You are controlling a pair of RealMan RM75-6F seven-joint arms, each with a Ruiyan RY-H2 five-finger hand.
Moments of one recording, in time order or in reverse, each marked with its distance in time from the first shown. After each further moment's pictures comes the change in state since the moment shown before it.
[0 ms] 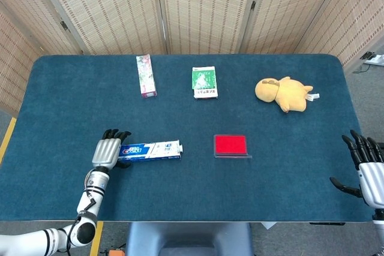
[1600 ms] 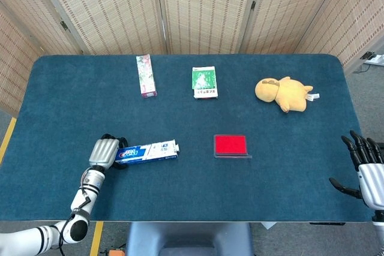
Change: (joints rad) left arm -0.012 0.049 0.044 0.053 0.051 -0.086 -0.051; right arm -0.006 -0.003 -0.002 -0.002 -0.017 0.016 -0.002
